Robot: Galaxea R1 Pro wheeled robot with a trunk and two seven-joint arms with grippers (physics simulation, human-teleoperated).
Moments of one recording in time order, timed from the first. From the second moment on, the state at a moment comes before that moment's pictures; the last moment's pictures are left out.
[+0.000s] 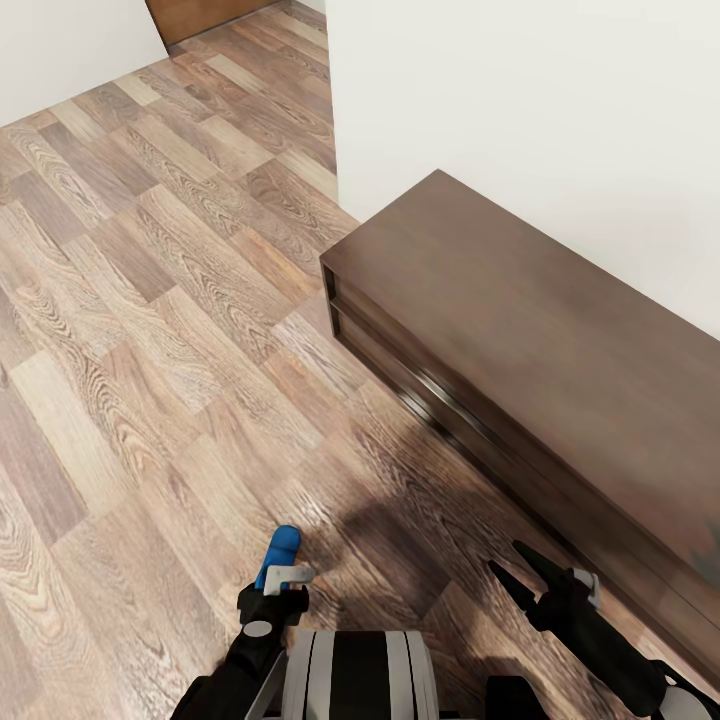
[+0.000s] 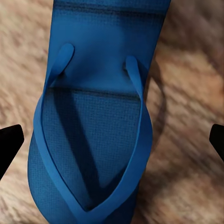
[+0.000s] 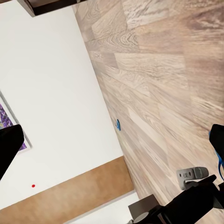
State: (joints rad) left arm -0.32 -0.10 -0.28 -0.92 0.09 0.31 0.38; right arm 0.00 -0.20 -0.20 -1.40 -1.23 0.82 0.83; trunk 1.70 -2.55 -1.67
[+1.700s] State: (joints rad) left arm -0.33 0.02 -0.27 -0.95 0.10 0.31 0.21; right arm 0.00 -0.20 -0.20 -1.40 -1.23 0.82 0.83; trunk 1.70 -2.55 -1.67
